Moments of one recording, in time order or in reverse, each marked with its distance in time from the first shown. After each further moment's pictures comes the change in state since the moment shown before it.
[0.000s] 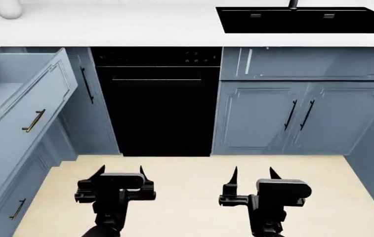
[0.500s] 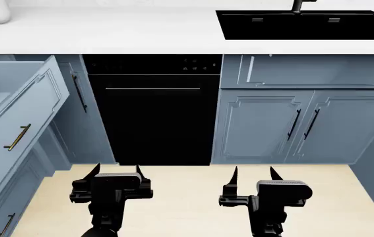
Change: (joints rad) left arm 0.022 -0.019 -0.011 0.051 0.017 0.023 -0.041; right arm -0.008 0.004 -0.003 -0.007 -0.022 -0.019 0.007
